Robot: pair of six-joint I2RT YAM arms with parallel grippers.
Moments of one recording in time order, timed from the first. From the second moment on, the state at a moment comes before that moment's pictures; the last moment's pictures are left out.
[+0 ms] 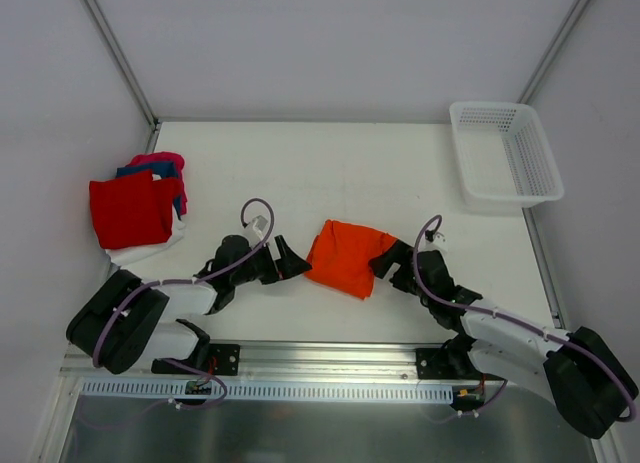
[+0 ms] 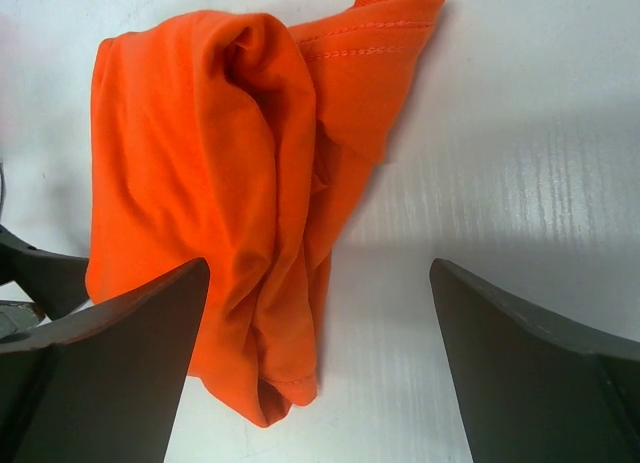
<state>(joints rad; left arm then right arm) -0.52 1.29 0.20 0.60 0.36 -0.86 0.68 0.94 0.18 0.16 0.21 0.95</state>
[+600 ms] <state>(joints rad) -0.51 1.42 0.21 0.76 0.45 -0.91 0.68 1.11 0.20 0.37 0.14 0.98</state>
